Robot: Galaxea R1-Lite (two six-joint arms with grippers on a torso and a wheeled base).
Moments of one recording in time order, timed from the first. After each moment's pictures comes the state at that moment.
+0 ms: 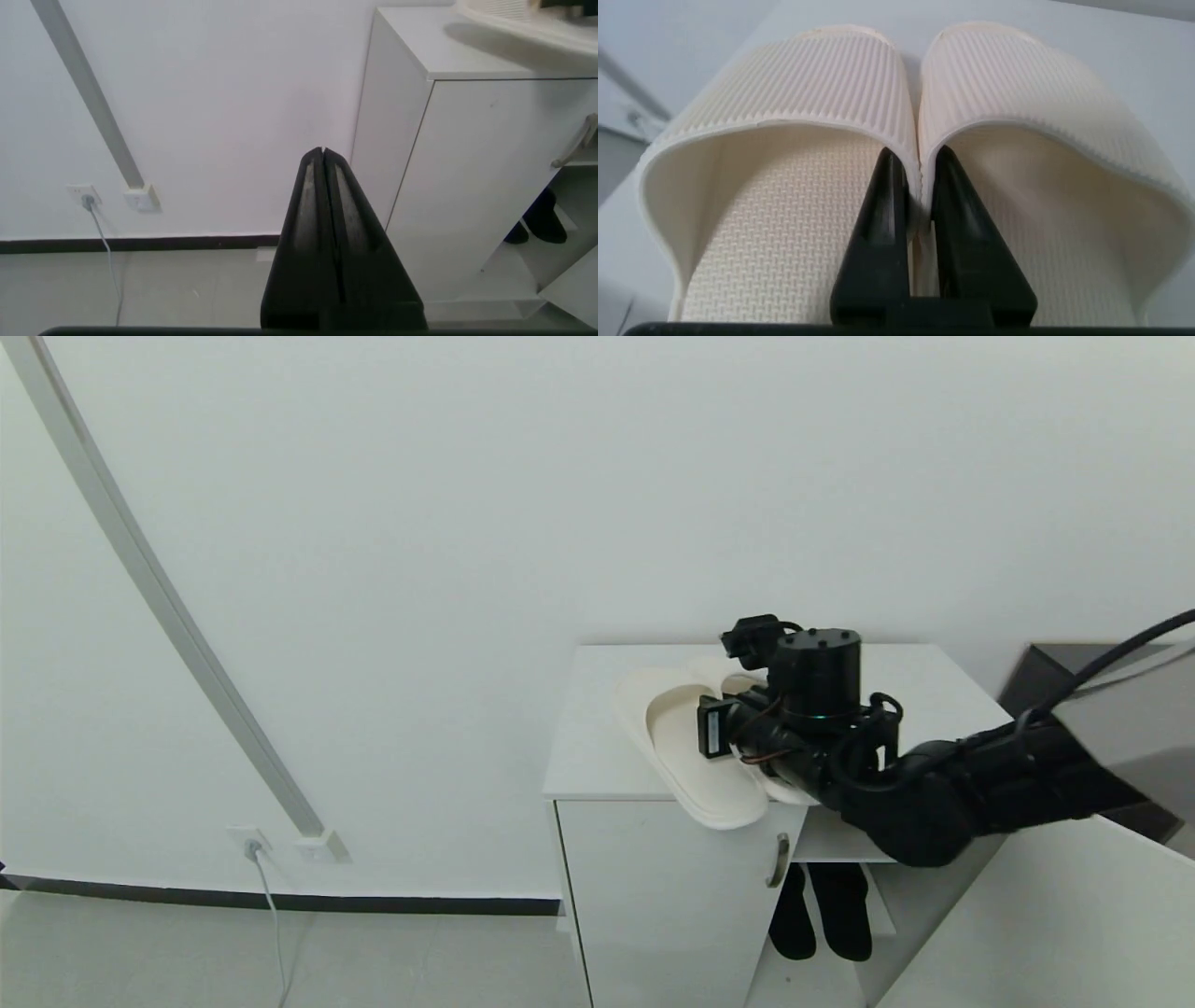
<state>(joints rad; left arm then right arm) 0.00 0.00 0.00 0.00 0.00 0.00 0.65 2.04 -1.17 -0.69 -0.25 0.07</state>
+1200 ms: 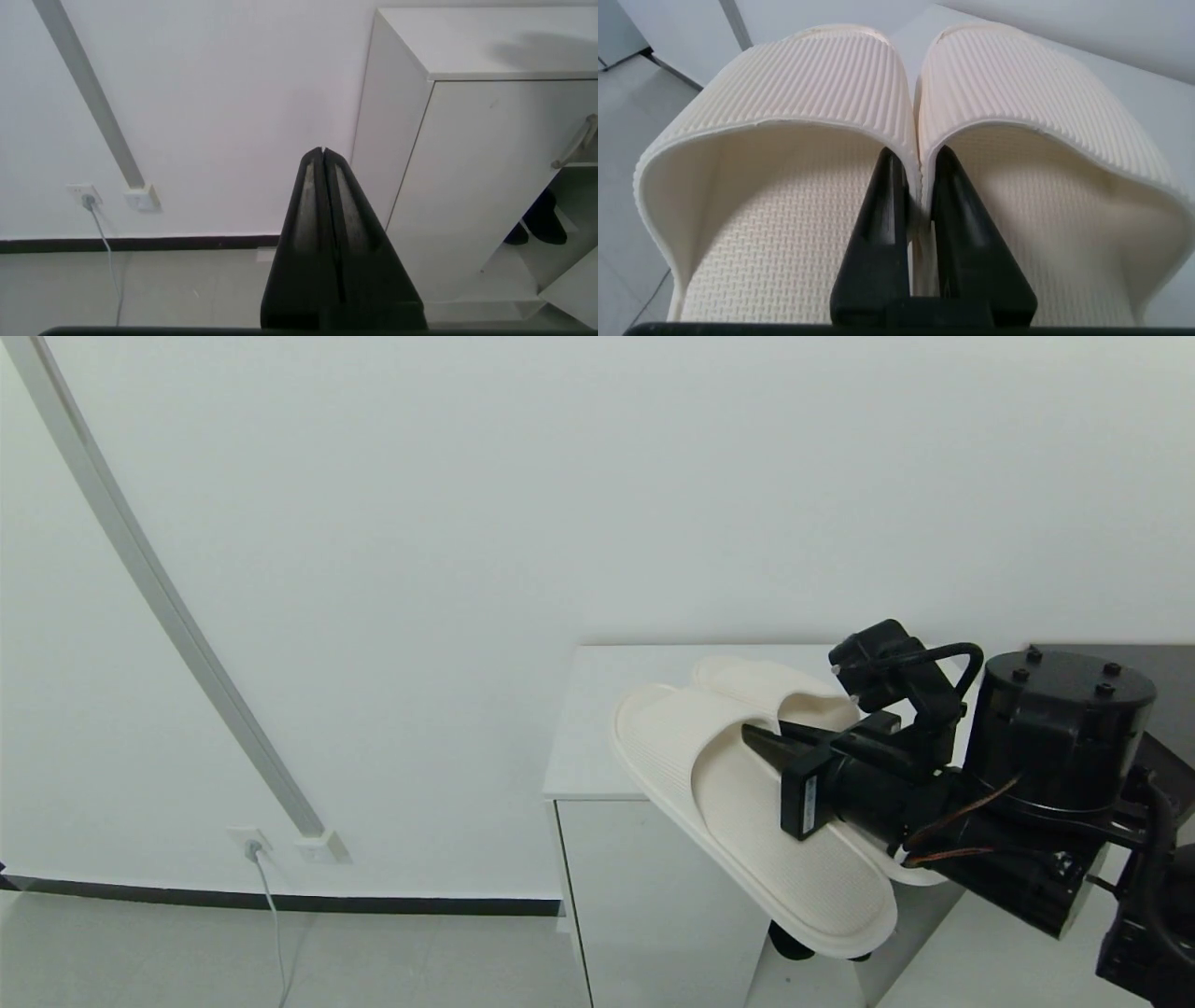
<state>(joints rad) 0.00 0.00 0.00 0.00 0.00 0.00 0.76 1.63 -0.71 -0.84 -0.15 -0.01</state>
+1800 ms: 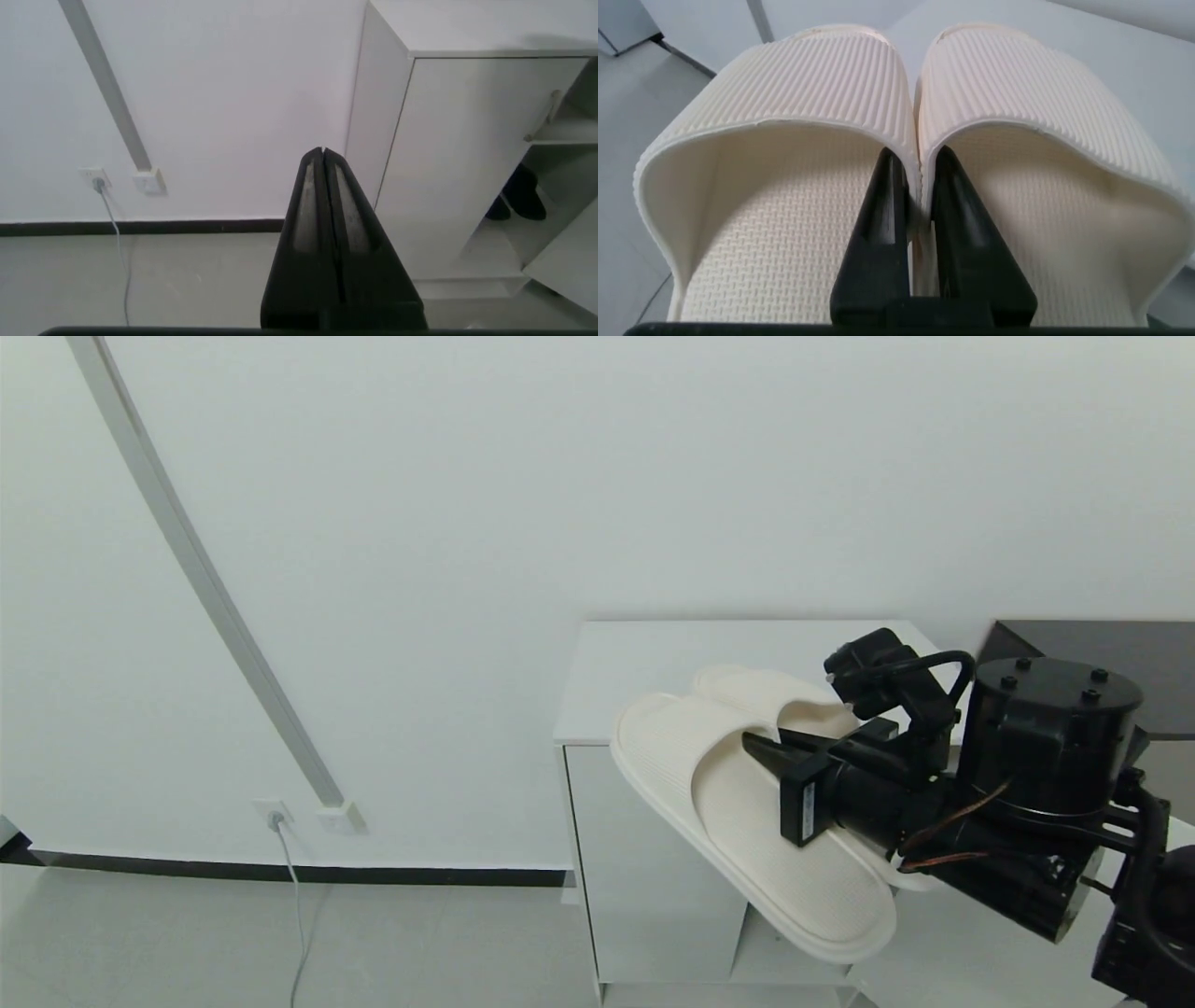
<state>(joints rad) 0.00 0.00 0.00 0.00 0.00 0.00 0.76 1.64 -0.70 -0.83 -0.16 -0.01</state>
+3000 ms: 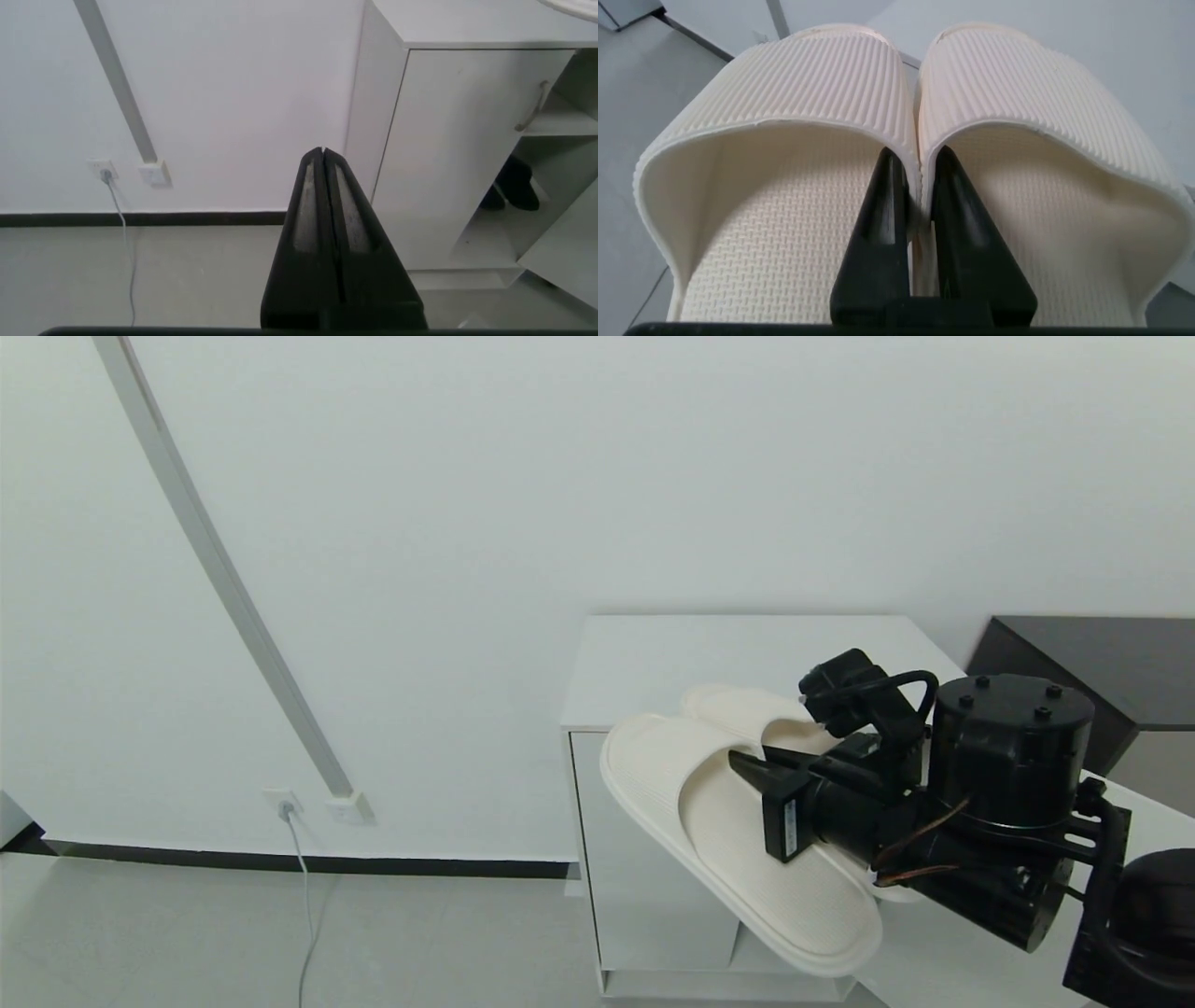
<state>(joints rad) 0.00 0.00 0.00 0.00 0.00 0.00 0.77 1.68 -0.71 -0.82 -0.16 -0.01</state>
